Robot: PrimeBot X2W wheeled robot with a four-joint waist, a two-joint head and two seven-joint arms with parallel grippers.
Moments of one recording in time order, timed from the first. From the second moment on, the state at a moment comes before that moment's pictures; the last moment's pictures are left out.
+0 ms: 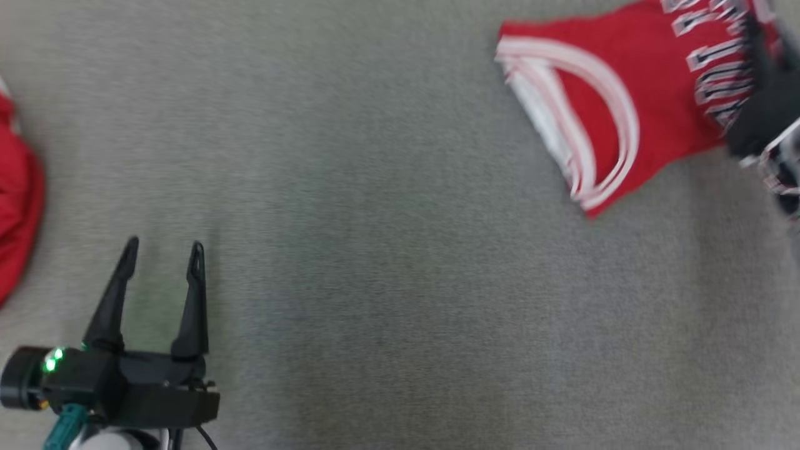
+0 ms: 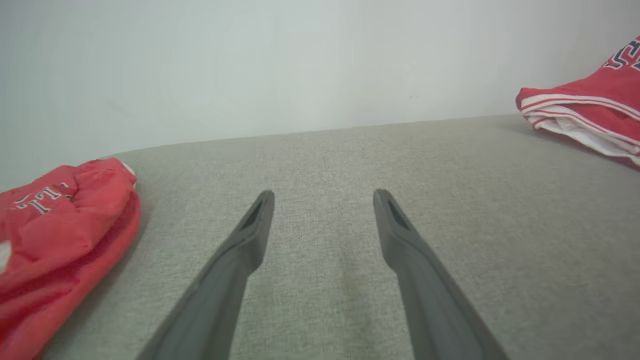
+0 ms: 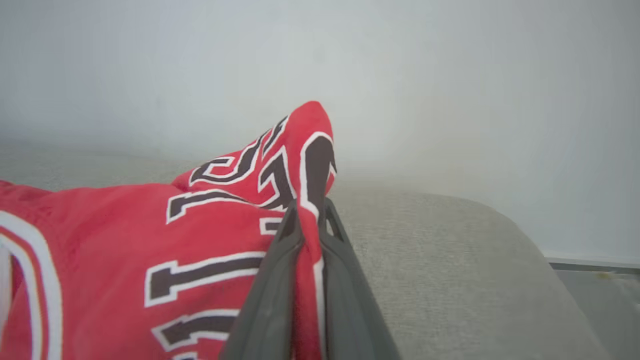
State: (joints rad) left arm -0.17 0.18 -0.02 0.01 -0.15 -0.13 -0.26; right arm -1.00 -0.54 0.23 0.81 0.34 0.13 -0.05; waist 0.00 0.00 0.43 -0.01
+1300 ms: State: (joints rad) left arm -0.24 0.29 -0.03 -0.28 -0.12 -0.13 -0.27; right arm -1.18 -0.77 -0.03 0.52 0.07 0.13 0.22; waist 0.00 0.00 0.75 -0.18
